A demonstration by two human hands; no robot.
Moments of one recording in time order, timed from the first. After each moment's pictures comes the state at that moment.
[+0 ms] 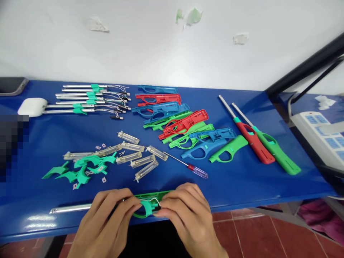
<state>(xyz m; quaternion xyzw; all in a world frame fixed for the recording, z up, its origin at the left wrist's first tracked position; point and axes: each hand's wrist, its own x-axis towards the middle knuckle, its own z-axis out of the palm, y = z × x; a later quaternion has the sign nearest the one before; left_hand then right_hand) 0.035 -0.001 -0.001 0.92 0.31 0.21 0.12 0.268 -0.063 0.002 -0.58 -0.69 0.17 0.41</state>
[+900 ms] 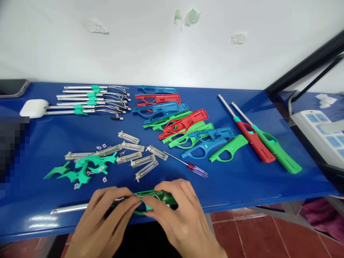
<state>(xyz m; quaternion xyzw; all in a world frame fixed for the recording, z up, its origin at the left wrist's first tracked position) 0.027 0.006 -0.002 0.92 0.29 0.22 0.13 0.256 -0.057 0.015 -0.59 -0.74 0.14 0.30</state>
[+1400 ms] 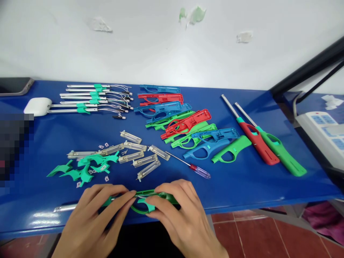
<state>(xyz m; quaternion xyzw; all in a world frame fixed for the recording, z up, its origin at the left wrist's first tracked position) 0.019 0.016 0.007 0.92 0.32 0.21 0.12 0.258 -0.053 0.014 -0.56 -0.74 0.17 0.33</state>
